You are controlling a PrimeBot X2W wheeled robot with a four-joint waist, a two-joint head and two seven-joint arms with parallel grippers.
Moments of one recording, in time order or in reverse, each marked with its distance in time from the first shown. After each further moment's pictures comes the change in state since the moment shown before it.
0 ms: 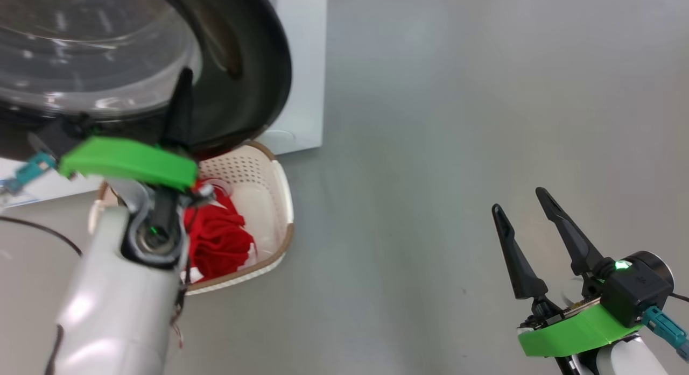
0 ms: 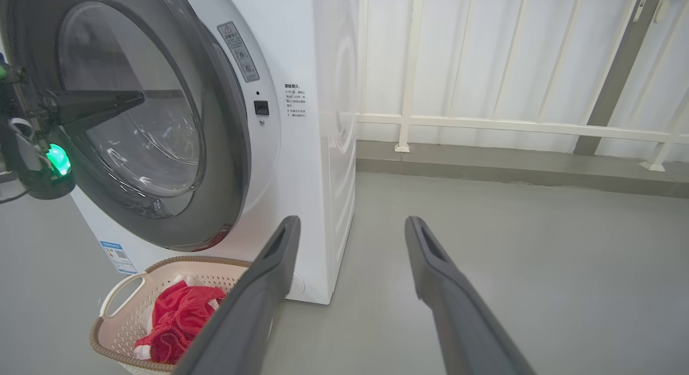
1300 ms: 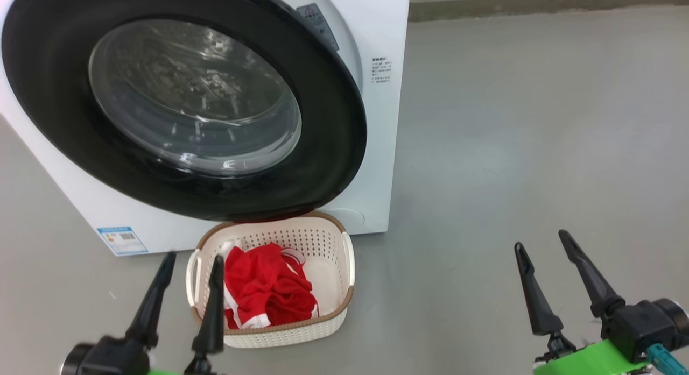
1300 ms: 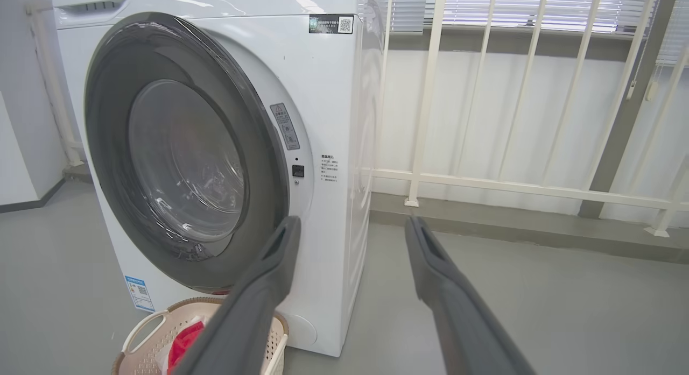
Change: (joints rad) left arm 0.767 0.031 0.053 -0.593 1.003 0.105 -0.200; right arm 0.133 0.056 -0.104 0.011 -0.098 0.000 0.000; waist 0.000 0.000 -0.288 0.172
